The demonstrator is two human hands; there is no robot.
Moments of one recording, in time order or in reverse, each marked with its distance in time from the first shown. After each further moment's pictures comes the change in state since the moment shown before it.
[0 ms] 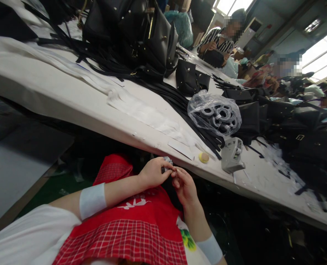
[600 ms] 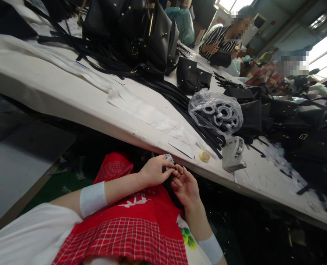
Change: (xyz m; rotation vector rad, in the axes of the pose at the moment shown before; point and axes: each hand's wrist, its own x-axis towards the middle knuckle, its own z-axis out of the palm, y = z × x) left_hand 0.002 0.007 -0.006 0.057 -0.040 0.064; right_hand -0.005 -0.010 -0.002 0.314 -0.086 0.239
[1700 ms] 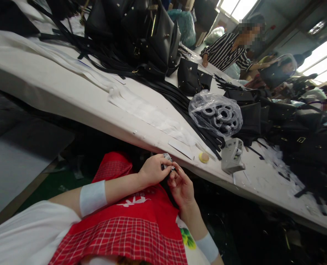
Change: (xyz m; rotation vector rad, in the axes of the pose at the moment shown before) left_hand 0.000 -0.001 0.004 0.042 0.106 -0.094; right_hand 0.006 0.018 0.000 -0.023 -0.054 -0.158
